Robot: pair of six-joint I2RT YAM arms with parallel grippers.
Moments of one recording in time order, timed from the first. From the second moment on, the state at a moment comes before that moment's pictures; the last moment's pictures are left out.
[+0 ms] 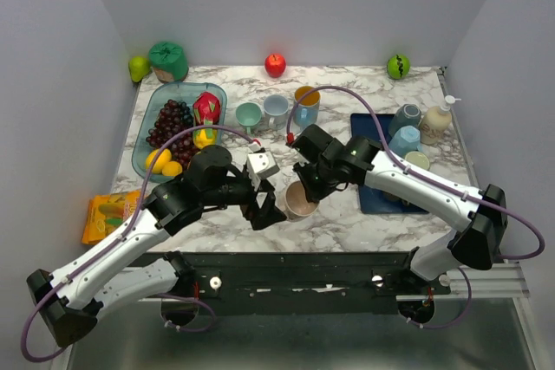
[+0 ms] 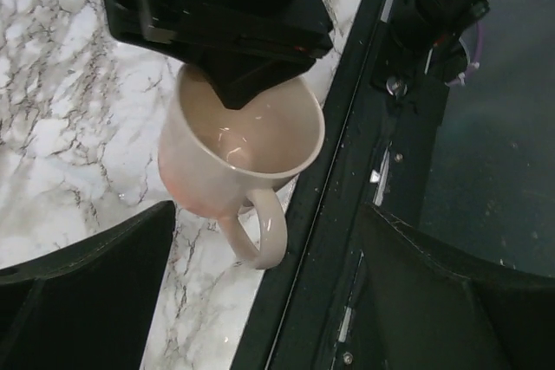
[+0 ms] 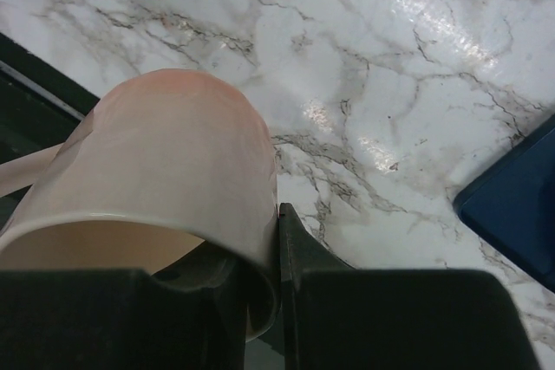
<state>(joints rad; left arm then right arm) -0.78 0.85 0.88 -0.48 0.50 -0.04 0.96 1.50 1.37 -1.00 0.04 0.33</state>
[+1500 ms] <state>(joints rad) -1.00 1.09 0.86 -0.50 -0.09 0.01 0.87 1.59 1.40 -0.88 -0.01 0.42</state>
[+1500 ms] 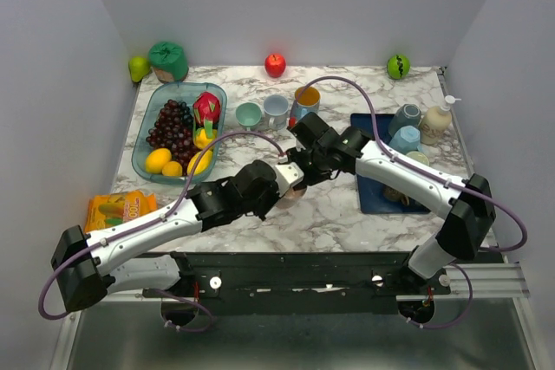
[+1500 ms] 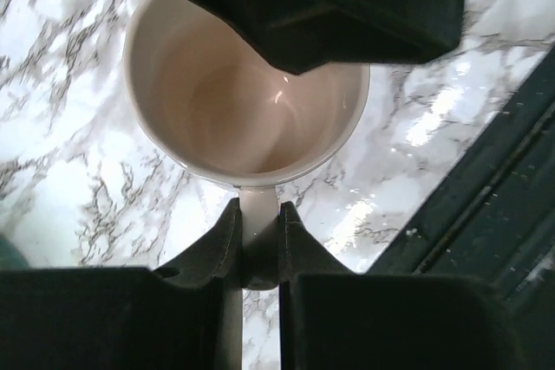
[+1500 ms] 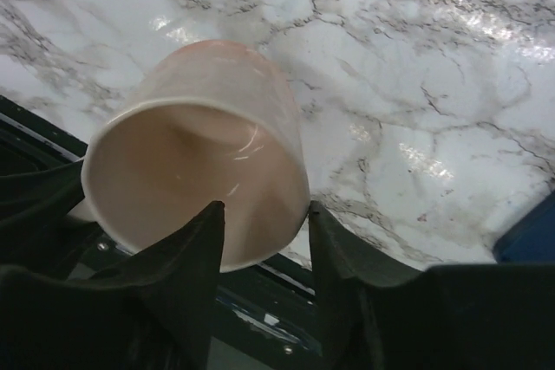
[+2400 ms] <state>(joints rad) -0.62 1.25 0.75 -0.27 -0.37 -0.33 0.50 1.25 1.14 -0.77 0.23 0.60</state>
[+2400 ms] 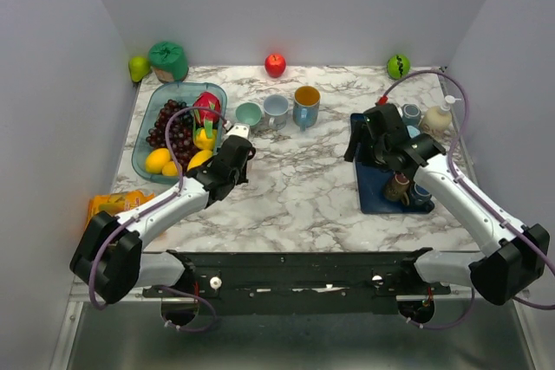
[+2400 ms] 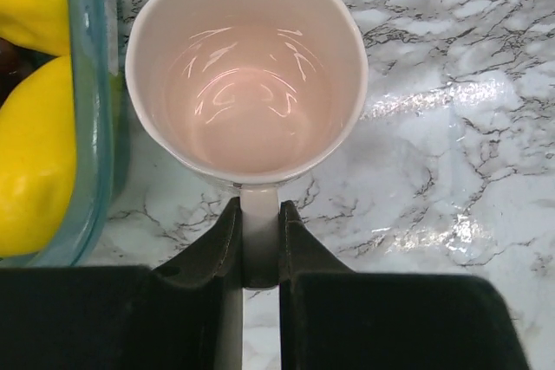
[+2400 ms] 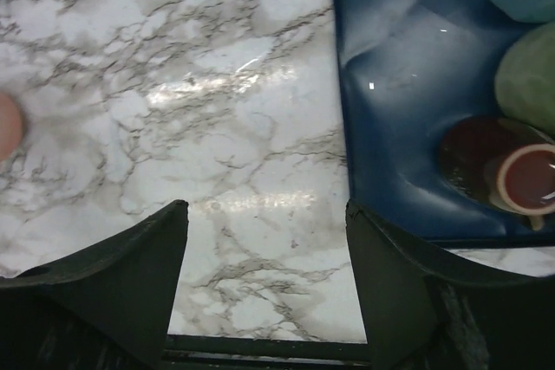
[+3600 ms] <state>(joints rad) -0.56 1.10 0.78 -0.24 -0.27 -0.47 0.37 1.16 0.93 -1.03 0.47 0.73</state>
